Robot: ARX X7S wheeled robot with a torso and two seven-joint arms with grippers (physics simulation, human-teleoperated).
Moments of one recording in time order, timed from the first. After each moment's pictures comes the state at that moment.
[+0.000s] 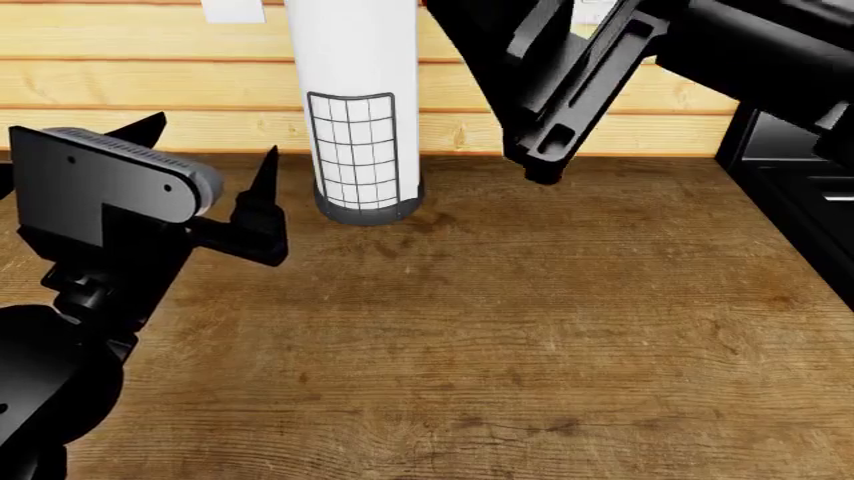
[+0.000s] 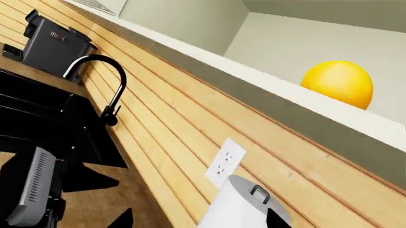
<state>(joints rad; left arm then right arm) -0.65 -0.57 0.06 0.67 -0.65 -0.93 -0.18 1.92 0.93 -1.13 -0.42 1.47 0.44 0.07</state>
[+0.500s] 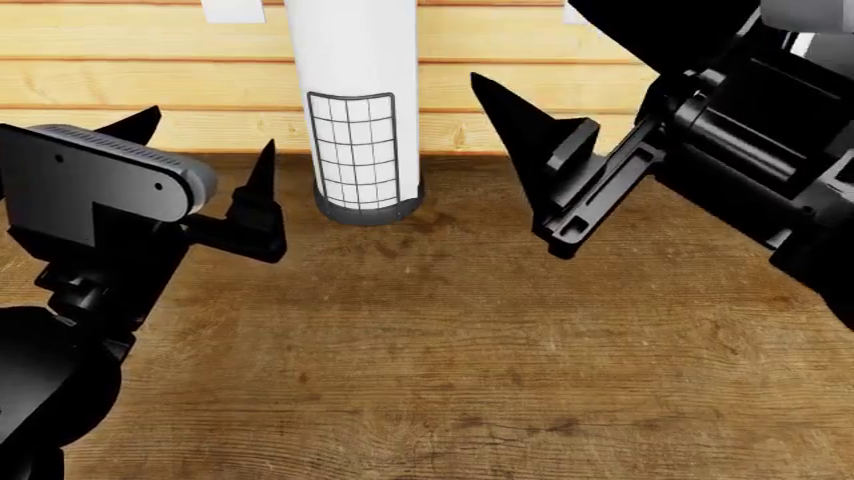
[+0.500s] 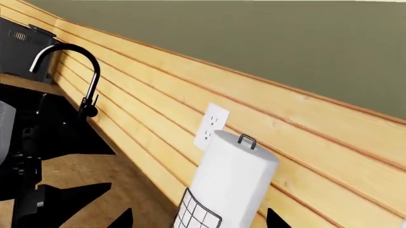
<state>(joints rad) -0.64 -0.57 0.05 0.68 -0.66 -0.92 -0.19 1.65 1.08 -1.17 -0.51 1.39 0.26 0.16</state>
